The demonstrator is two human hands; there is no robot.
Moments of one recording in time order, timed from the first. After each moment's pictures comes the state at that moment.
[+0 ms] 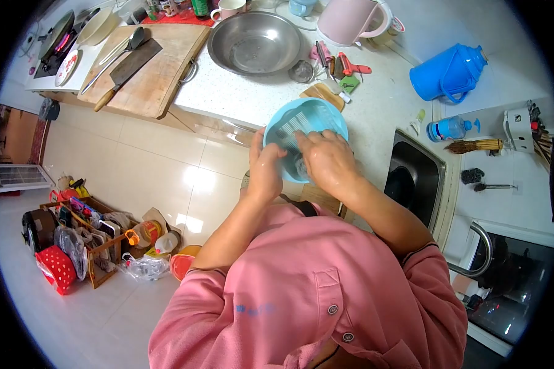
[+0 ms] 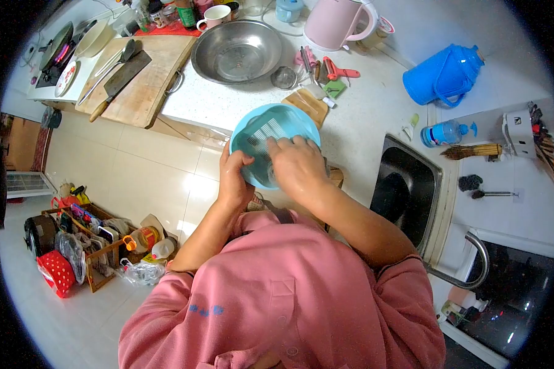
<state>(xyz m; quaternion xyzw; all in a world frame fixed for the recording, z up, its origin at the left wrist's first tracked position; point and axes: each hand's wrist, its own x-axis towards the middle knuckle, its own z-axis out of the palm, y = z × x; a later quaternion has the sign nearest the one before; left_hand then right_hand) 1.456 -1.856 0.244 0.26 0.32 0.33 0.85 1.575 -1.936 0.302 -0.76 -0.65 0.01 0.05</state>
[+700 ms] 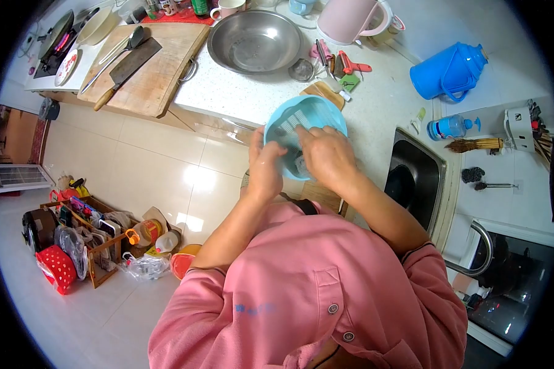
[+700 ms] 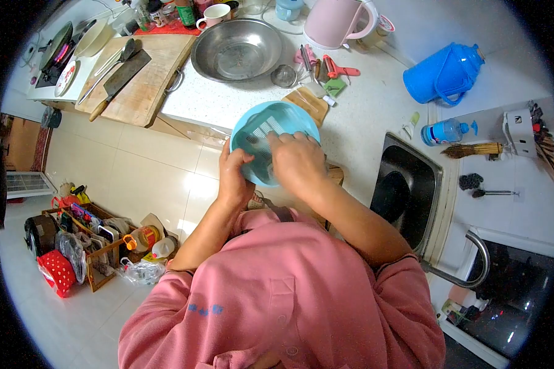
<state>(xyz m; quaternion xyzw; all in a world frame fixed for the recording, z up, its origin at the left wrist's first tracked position) 1.455 -1.856 0.245 0.27 0.32 0.33 0.84 1.574 -1.931 0.299 -0.78 -0.62 0.02 0.09</state>
